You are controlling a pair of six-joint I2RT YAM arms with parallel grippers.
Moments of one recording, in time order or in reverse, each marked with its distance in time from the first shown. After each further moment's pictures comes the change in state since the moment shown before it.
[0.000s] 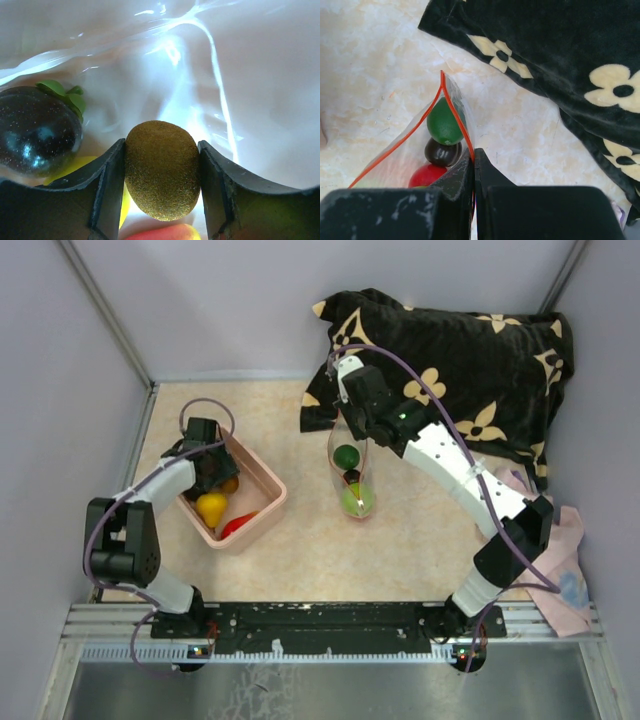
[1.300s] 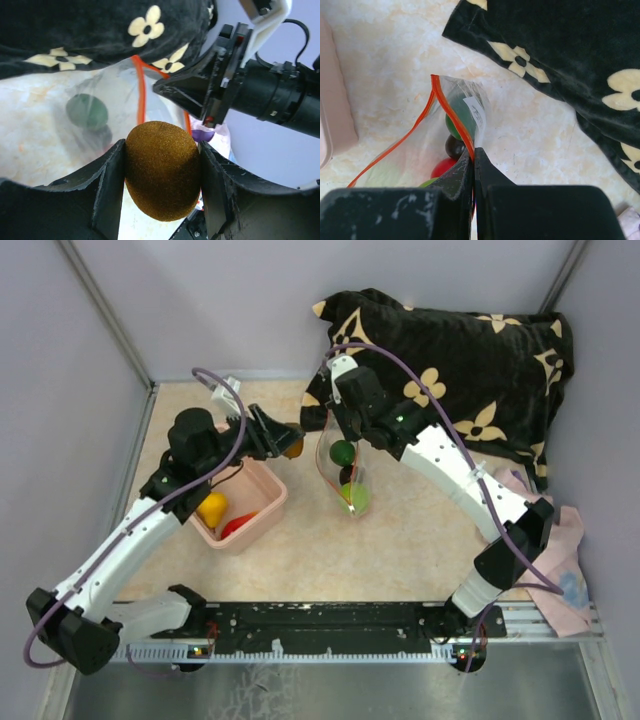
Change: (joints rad) left arm -0.388 -0.514 0.077 0.278 0.409 -0.088; right arm 0.058 -0.006 0.043 -0.029 -0.012 0.054
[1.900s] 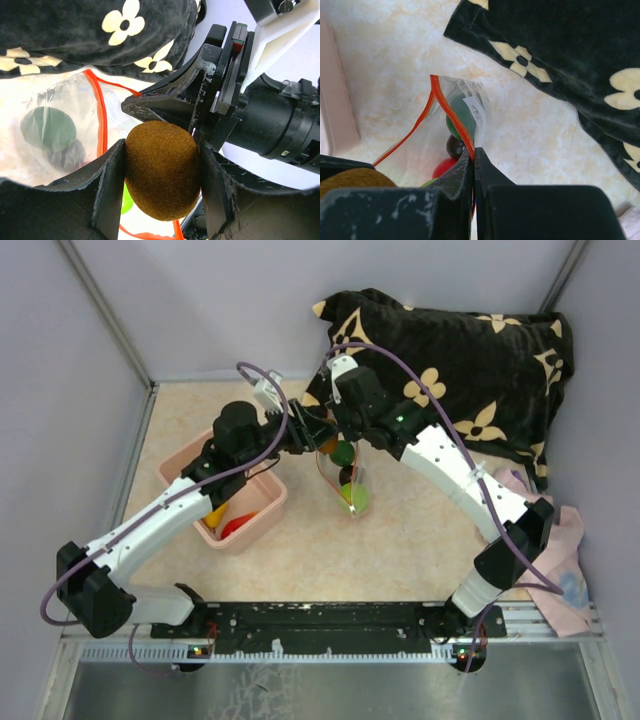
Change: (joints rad) left arm -0.159 0.222 0.083 0.168 -0.090 -0.048; right arm 0.000 0.000 0.000 0.000 -0.004 0.011
